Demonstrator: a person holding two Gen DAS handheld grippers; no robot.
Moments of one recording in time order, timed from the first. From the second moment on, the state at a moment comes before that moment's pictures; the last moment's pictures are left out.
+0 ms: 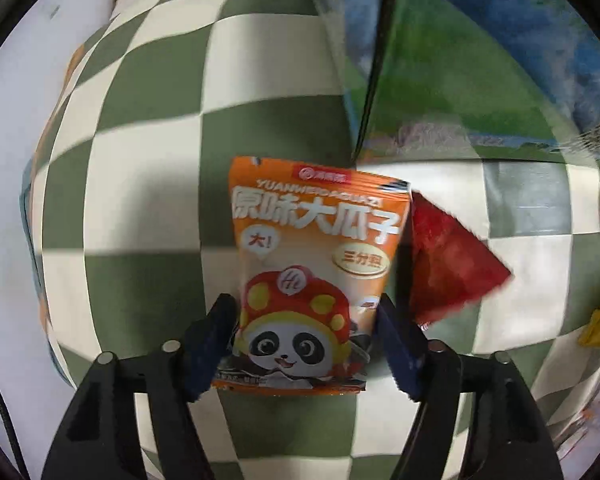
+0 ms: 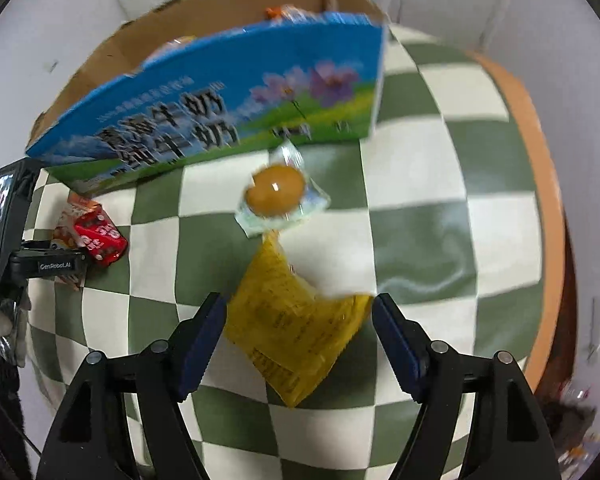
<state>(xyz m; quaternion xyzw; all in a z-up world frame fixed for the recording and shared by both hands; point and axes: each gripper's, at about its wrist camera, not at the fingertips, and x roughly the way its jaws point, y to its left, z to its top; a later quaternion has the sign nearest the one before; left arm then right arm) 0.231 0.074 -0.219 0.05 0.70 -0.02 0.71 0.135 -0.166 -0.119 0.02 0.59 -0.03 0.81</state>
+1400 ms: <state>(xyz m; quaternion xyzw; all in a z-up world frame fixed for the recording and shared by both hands) 0.163 -0.015 -0.239 0.00 0.75 -0.06 0.66 0.101 -0.138 -0.199 0.04 0.70 0.05 0.71</state>
